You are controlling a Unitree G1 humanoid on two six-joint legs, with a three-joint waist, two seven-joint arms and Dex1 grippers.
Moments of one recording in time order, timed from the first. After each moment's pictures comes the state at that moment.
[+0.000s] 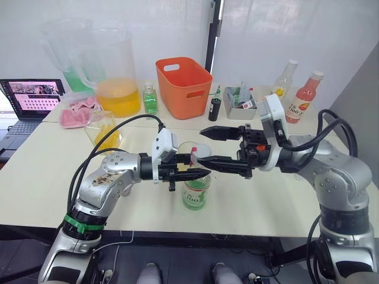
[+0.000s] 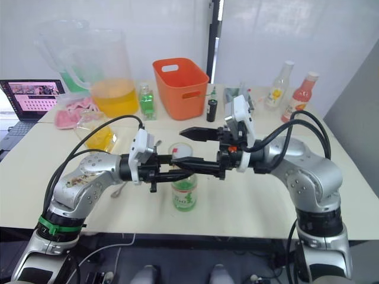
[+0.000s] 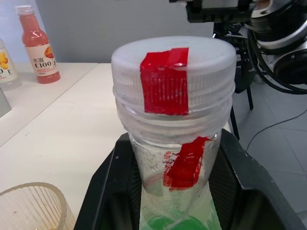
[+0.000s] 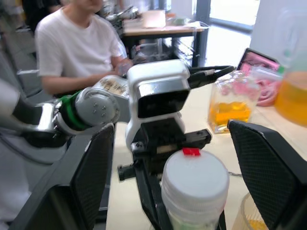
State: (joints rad) left arm -0.59 0.52 -0.14 -0.21 -0.54 0.52 -1.04; right arm -0.66 -0.53 -0.10 -0.48 0.85 0.89 0.79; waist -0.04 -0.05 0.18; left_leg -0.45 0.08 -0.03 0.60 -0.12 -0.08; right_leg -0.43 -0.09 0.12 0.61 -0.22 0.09
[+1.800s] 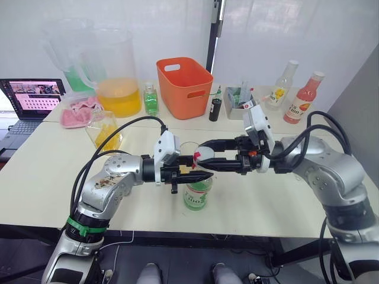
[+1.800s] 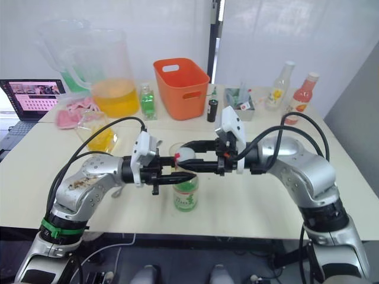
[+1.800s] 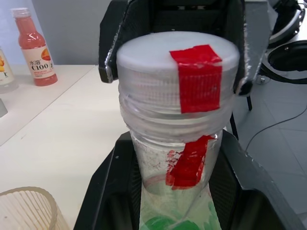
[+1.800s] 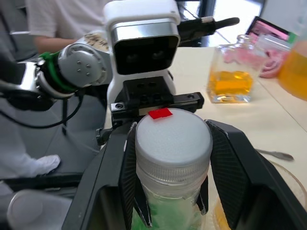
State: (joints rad) left arm -0.57 0.50 -0.14 -0.26 -0.51 0.54 -1.04; right arm -0.77 -0.69 0.15 -0.23 0.72 0.65 1.10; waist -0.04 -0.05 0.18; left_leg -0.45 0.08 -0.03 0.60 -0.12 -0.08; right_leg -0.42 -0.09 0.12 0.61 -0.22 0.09
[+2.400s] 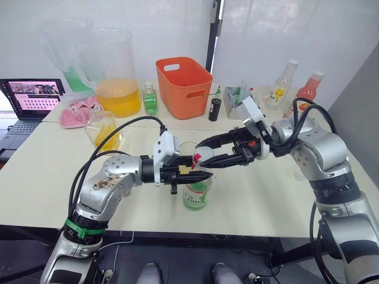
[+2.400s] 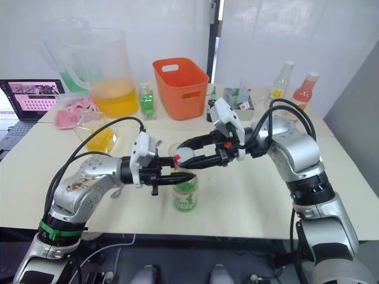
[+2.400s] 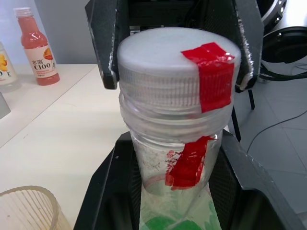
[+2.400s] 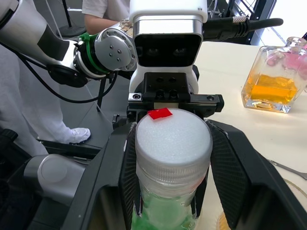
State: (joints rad) left arm -0.56 0.51 -0.13 -0.27 -0.52 0.54 -1.03; right arm -0.91 -0.64 0.19 -0.03 0.60 0.57 1.36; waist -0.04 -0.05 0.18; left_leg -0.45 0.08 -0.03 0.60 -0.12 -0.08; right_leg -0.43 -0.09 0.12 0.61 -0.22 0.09
